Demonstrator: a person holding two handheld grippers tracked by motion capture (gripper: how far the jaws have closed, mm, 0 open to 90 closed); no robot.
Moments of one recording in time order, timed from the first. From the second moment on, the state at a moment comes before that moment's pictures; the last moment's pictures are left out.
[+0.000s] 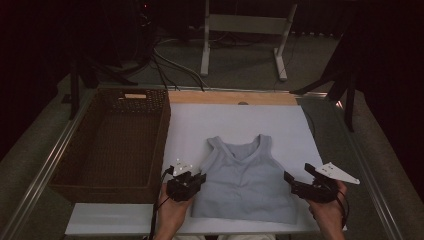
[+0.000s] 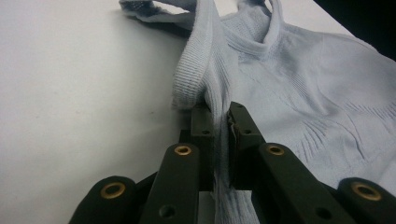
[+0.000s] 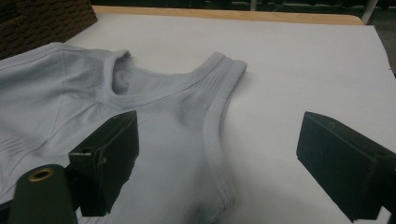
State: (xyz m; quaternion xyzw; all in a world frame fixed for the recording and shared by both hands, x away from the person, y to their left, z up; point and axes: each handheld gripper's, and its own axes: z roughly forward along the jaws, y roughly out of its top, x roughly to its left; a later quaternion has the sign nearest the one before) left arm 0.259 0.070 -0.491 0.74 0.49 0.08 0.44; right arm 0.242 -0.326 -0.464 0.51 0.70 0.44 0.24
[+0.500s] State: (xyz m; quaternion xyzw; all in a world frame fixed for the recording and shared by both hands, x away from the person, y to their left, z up) left arm 0.259 0.077 -0.490 0.74 0.50 0.09 0.44; right arm 0.241 -0.326 -0.464 0.51 0.70 0.44 0.24
